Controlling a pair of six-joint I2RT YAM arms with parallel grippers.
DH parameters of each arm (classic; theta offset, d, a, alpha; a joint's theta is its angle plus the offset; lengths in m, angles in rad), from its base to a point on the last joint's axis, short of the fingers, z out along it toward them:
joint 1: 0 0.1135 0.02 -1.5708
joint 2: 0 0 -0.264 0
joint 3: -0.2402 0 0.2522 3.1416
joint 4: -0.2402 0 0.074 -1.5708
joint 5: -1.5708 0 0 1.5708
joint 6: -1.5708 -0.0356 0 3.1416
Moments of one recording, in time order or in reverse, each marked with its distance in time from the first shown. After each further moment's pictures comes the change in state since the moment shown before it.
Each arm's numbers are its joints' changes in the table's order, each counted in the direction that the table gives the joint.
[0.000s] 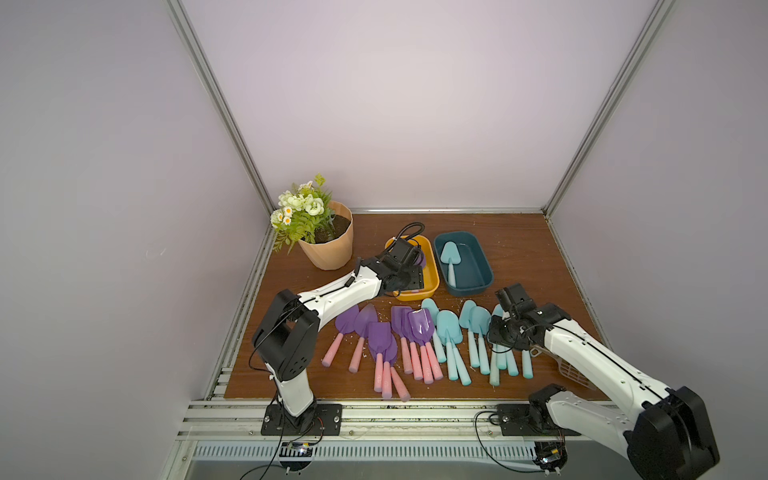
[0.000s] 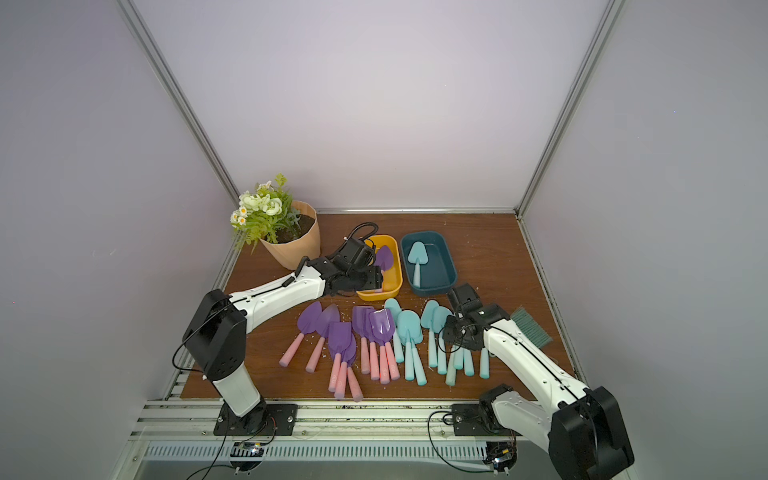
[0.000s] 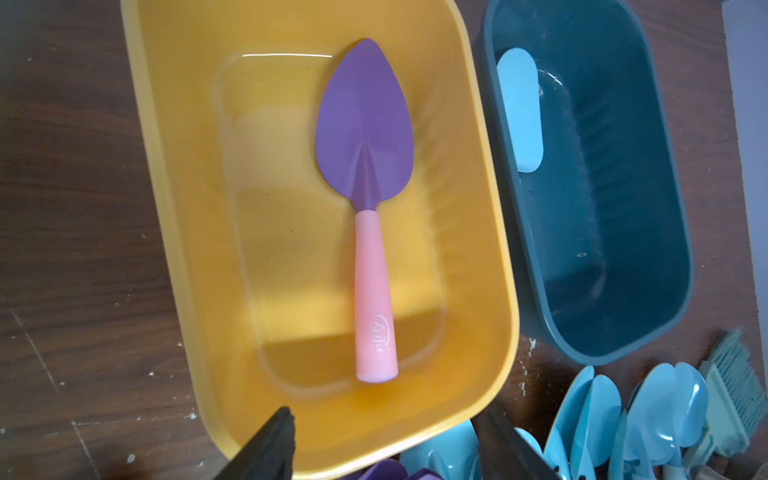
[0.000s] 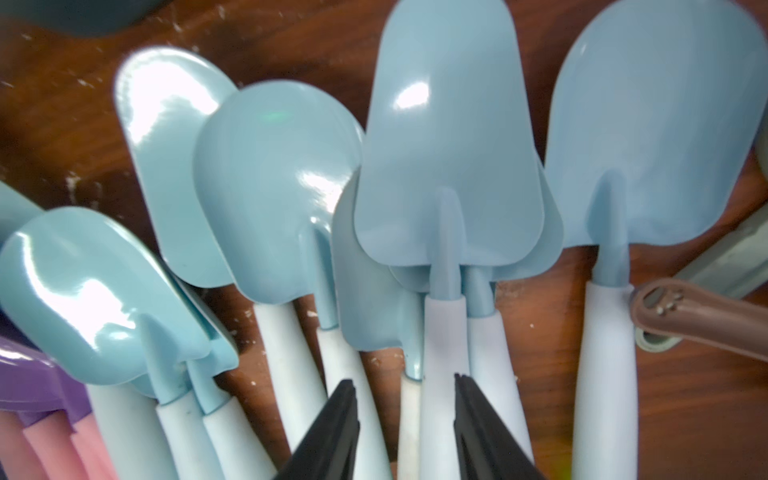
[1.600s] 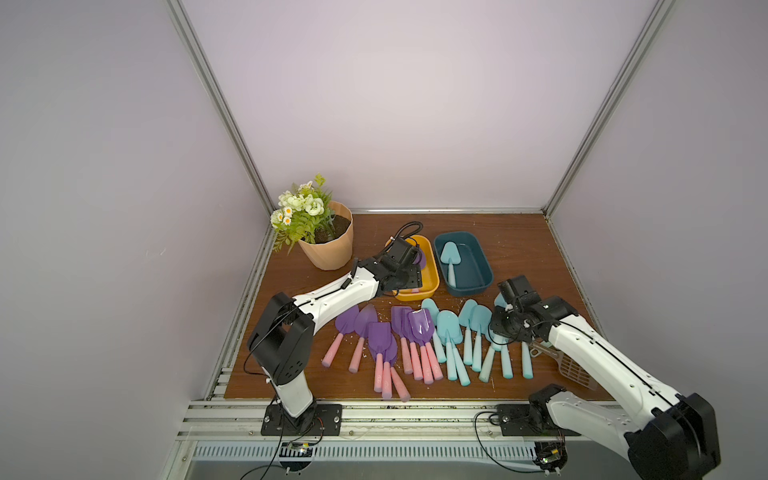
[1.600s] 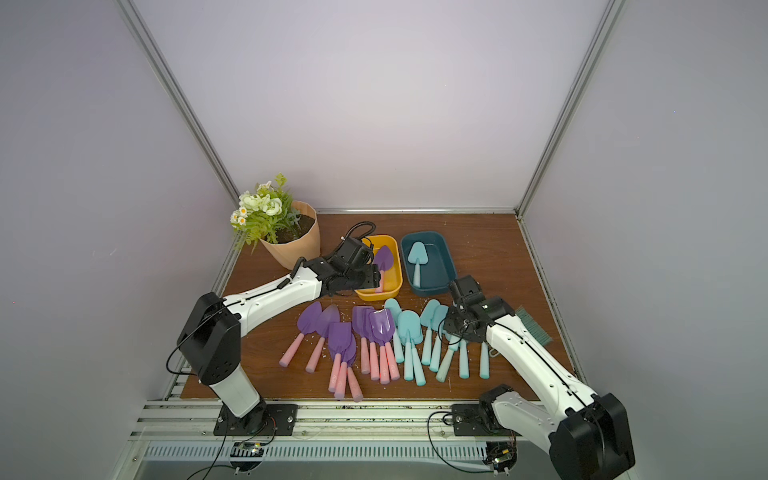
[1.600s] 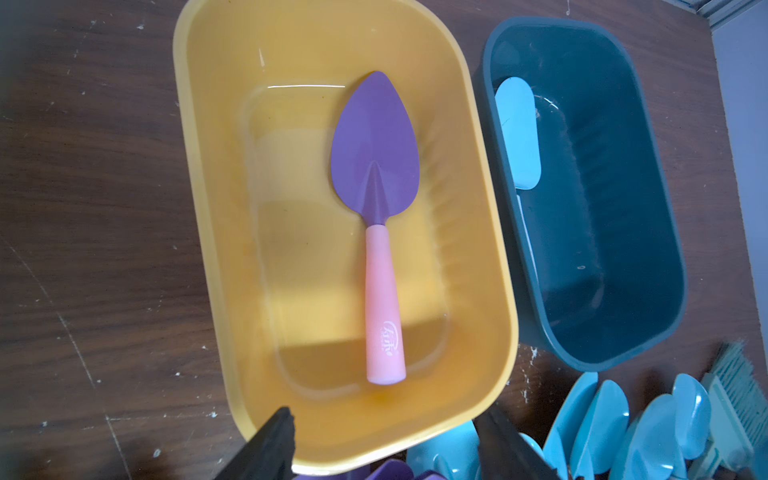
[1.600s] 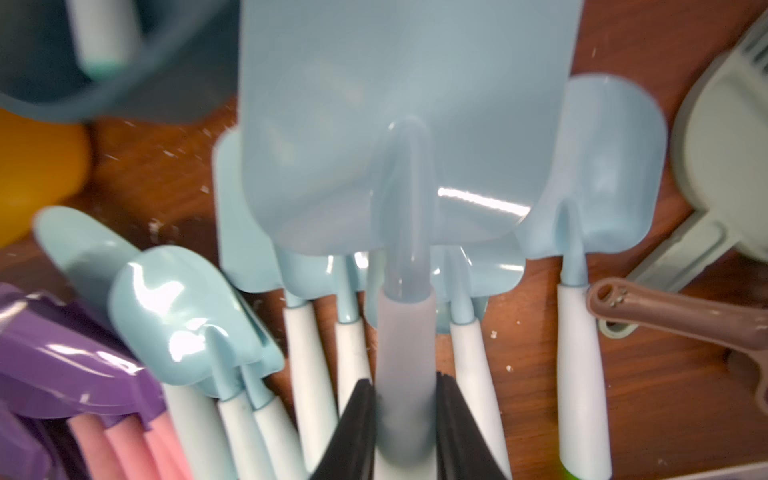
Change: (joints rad) left arm 0.000 -0.034 0.013 0.003 0.037 -0.003; right arm 0.000 -0.004 -0.169 -0.073 -0.056 -0.034
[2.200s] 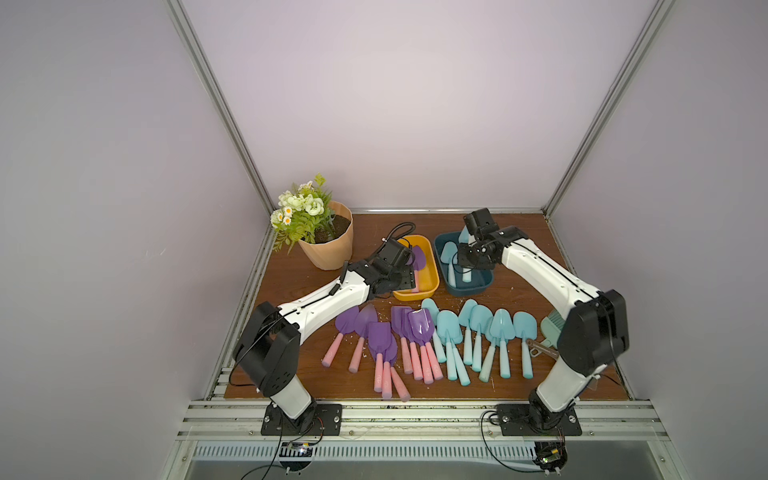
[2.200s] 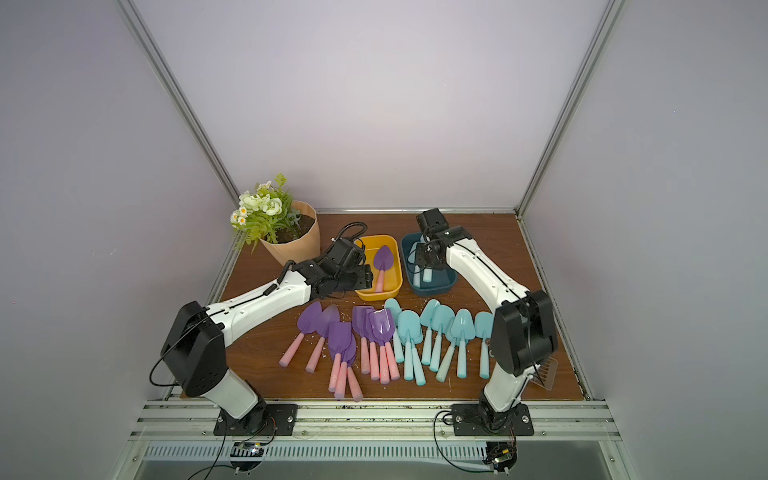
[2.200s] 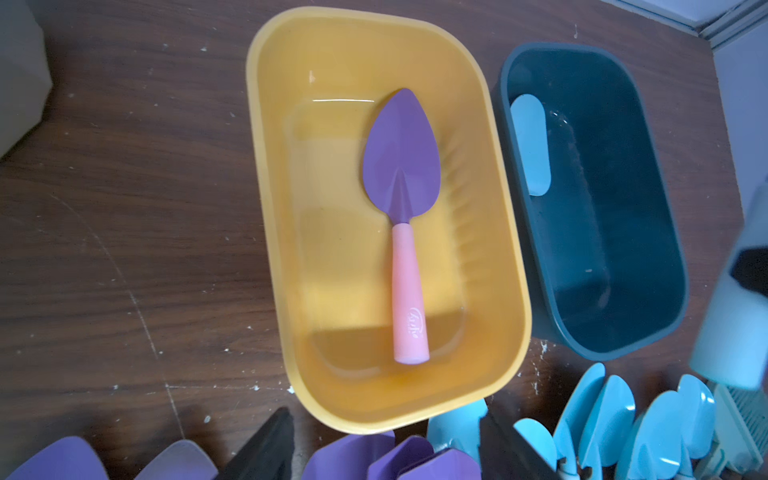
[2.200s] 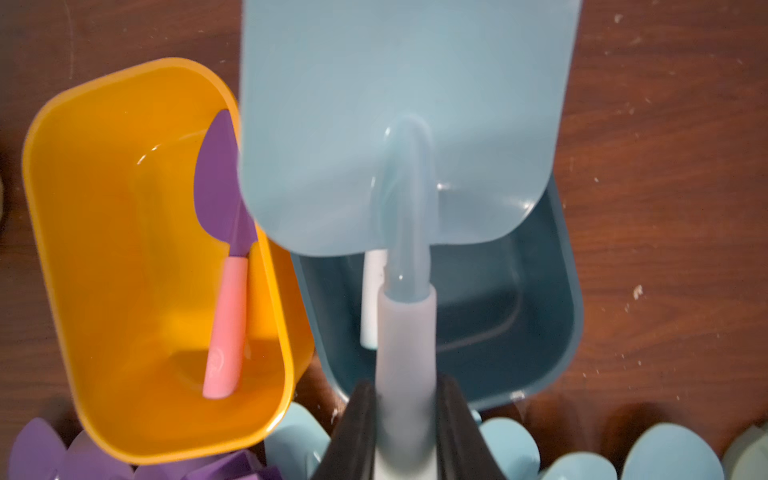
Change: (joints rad) left arm 0.028 -0.098 0.066 -0.024 0.034 0.000; right arm -0.003 0.700 -0.722 0.095 -0.030 0.272
